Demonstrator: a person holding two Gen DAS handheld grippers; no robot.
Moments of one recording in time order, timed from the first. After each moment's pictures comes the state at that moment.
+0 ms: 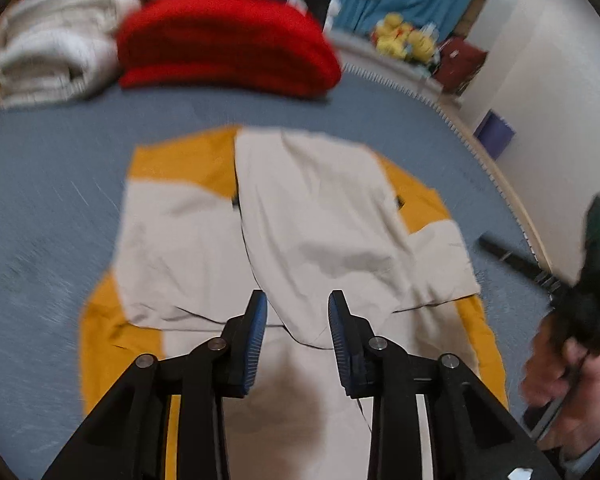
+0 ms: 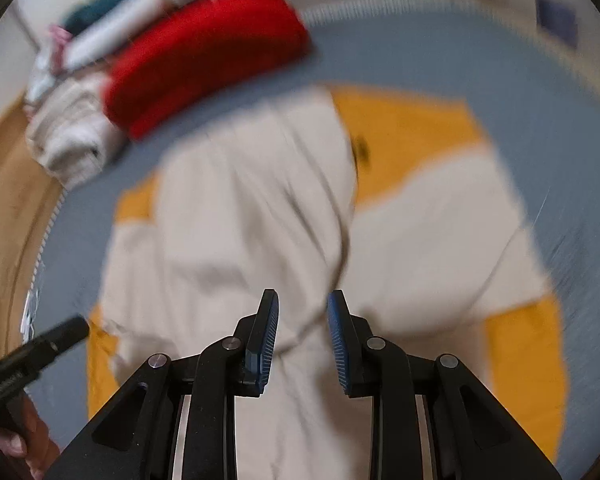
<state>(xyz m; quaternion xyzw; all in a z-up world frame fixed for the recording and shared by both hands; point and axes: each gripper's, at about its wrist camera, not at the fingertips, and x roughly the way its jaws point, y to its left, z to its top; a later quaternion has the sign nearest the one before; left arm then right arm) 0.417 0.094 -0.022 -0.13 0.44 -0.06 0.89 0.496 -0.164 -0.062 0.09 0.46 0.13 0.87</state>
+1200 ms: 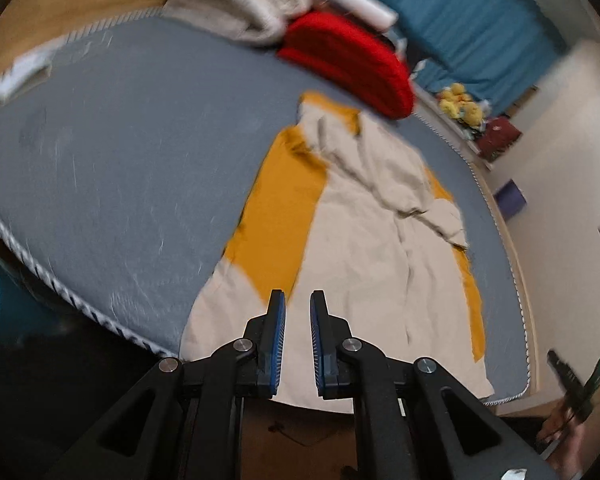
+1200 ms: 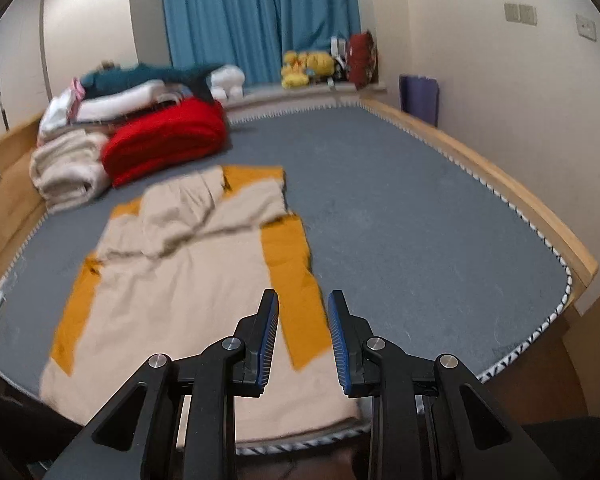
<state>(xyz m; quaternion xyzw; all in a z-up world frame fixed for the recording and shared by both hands) 0.080 0.196 -0.055 -0.30 0.43 0.05 0.85 0.097 -0.381 0.027 0.05 0.36 0.00 0.93</state>
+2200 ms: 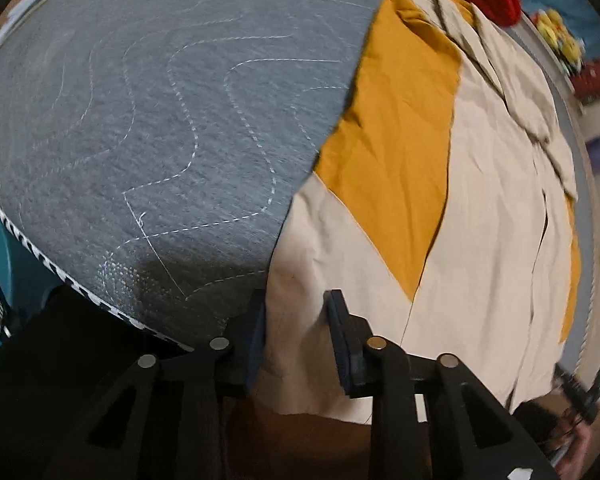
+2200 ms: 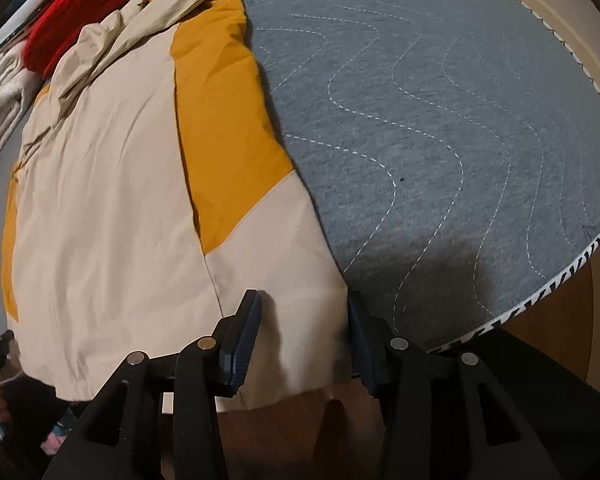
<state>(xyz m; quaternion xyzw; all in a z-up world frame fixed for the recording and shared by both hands) 0.141 0.205 -0.170 -0.25 0.61 0.11 0.74 0.176 -0.409 -0.165 0.09 0.63 -0.01 0.77</state>
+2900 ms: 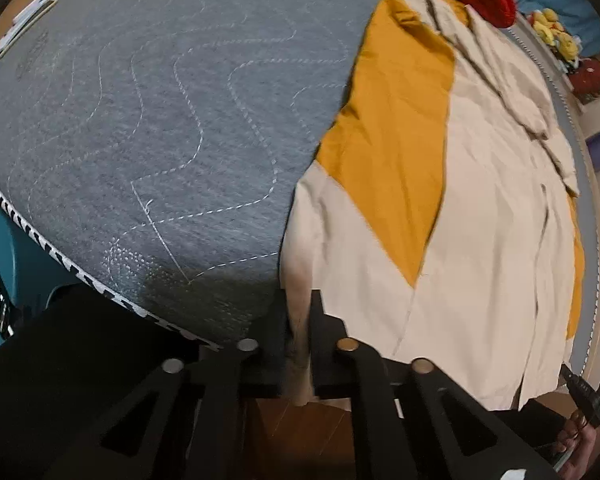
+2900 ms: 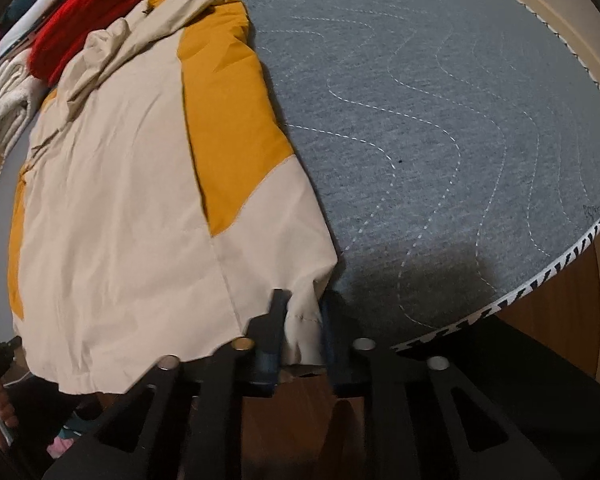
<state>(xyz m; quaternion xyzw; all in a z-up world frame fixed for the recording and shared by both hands) 0.132 0.196 -0.165 -0.25 0.59 0.12 0.76 0.155 -0.417 -0.155 0.11 0.62 0.00 0.78</state>
